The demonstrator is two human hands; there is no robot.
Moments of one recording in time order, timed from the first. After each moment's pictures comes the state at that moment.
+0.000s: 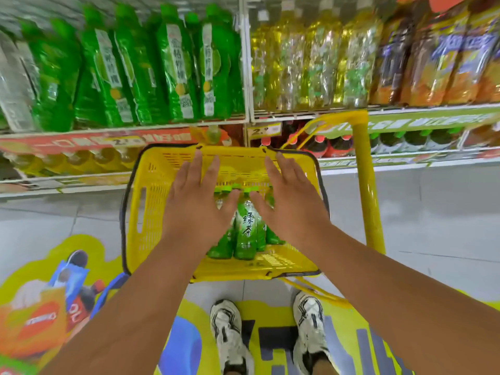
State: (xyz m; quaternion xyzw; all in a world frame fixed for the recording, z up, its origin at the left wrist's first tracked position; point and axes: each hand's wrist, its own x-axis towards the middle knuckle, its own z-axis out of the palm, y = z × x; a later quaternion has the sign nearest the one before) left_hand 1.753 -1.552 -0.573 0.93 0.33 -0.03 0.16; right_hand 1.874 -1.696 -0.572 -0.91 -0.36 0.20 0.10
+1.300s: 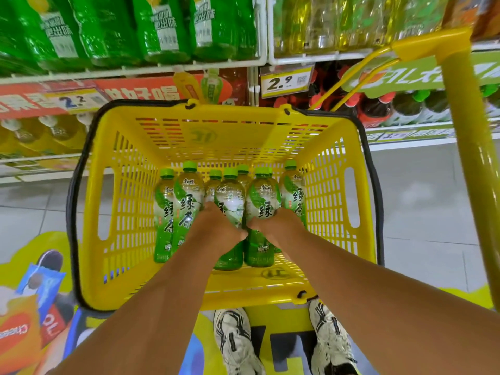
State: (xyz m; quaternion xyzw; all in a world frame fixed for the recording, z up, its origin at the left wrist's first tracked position) left_hand 1.752 -1.549 -0.756 0.74 0.49 -0.28 0.36; right_hand 1.835 -1.665 -0.776 -0.83 0.07 0.49 0.26
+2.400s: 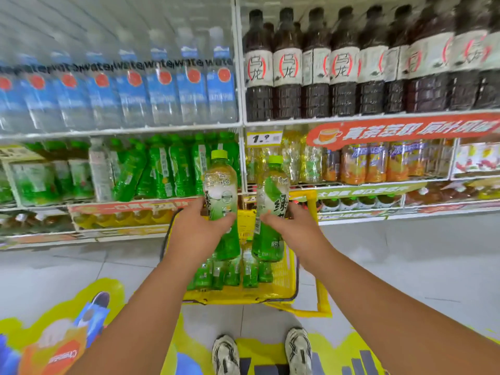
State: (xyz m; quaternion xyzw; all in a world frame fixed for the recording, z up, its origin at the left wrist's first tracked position) left_hand 1.755 -1.567 -0.342 0.76 0.47 0.06 0.46; right_hand 1.879 -1.728 -0.364 -0.76 -0.04 0.38 0.52
